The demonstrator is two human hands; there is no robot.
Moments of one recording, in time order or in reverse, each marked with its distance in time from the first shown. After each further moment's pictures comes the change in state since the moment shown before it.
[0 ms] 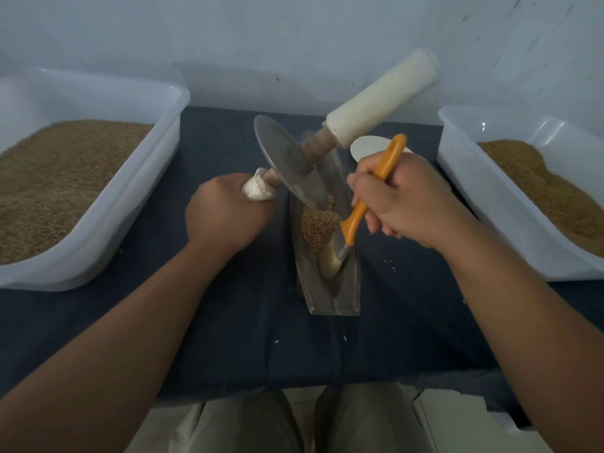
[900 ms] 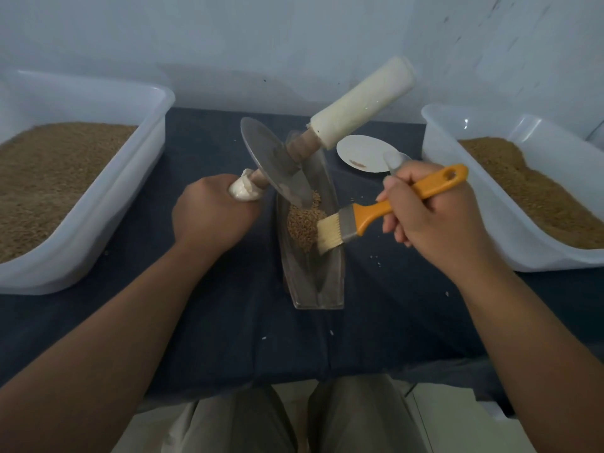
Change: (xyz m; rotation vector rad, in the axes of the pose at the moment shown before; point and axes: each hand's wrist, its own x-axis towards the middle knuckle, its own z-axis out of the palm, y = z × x) left_hand 0.001 -0.002 0.003 0.041 -0.025 0.007; right_hand -0.047 0.021 -0.015 0.077 0.287 -0.095
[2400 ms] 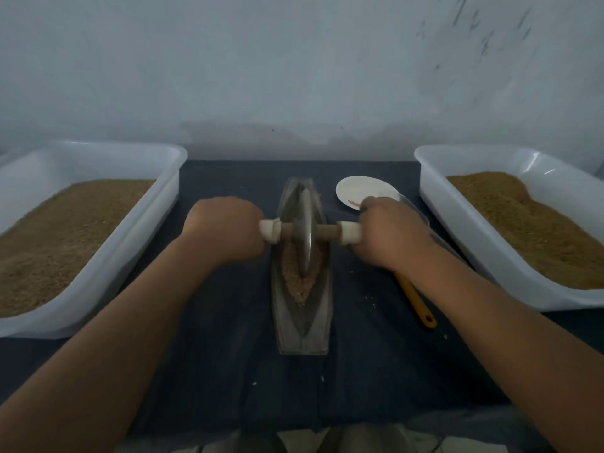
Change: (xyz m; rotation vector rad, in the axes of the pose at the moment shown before) left_hand 0.055 0.038 -0.008 0.837 -0.260 0.420; right_hand 0.073 0.075 0.025 -0.976 -0.297 0.044
